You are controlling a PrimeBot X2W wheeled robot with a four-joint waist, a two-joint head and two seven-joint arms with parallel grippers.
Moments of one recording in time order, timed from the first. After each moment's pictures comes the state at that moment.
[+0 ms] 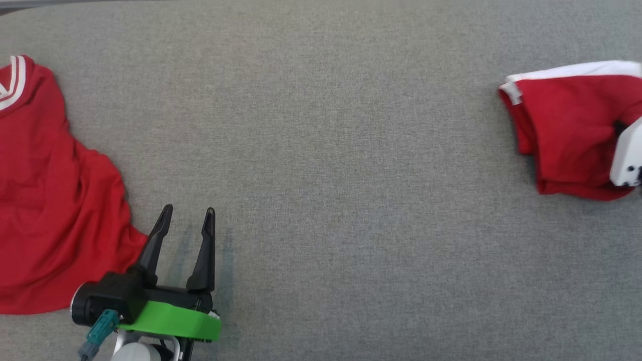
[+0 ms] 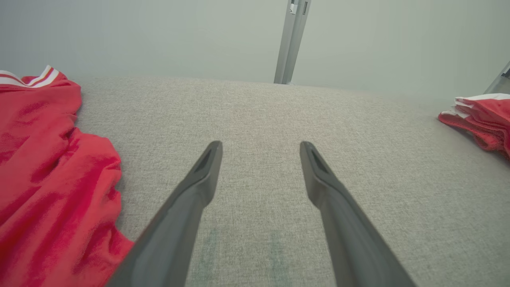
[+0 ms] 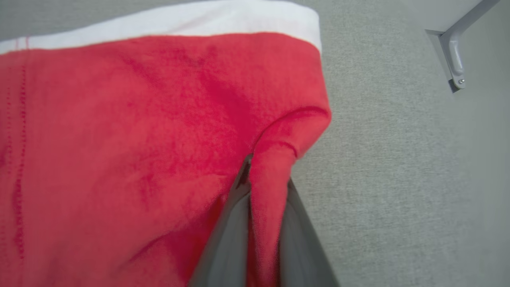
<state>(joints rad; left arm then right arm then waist) -0.06 0.11 -0.14 0.09 -0.27 -0.13 -0.26 -0.71 -0.49 0.13 0.76 0.45 0.13 0.33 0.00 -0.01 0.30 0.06</state>
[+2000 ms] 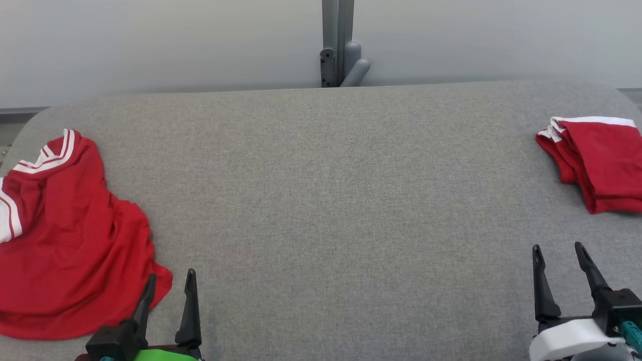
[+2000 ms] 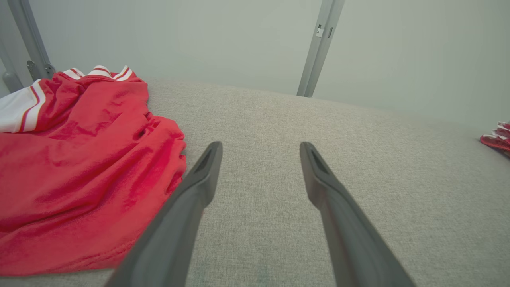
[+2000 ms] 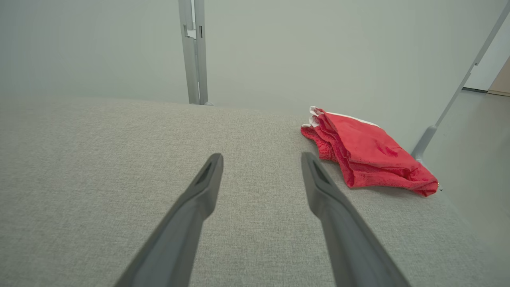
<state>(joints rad) 0.08 0.05 -0.03 0.19 -0.25 -0.13 -0.26 0.08 -0.06 -0.18 0.10 -0.04 0.13 -0.26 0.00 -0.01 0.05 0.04</state>
